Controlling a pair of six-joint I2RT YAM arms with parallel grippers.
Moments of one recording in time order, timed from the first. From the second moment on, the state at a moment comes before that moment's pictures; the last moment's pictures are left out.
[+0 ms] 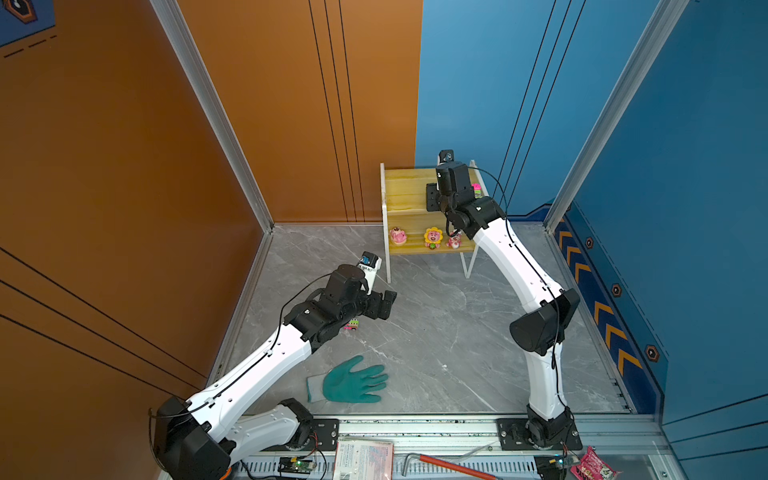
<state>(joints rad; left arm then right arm) -0.63 1.11 0.96 -0.45 -0.04 -0.21 0.53 2.10 2.40 -0.72 0.41 0.17</state>
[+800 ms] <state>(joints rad) -0.57 1.13 0.97 -0.45 -0.02 -0.21 0.62 1.93 2.41 -0.68 0.41 0.06</state>
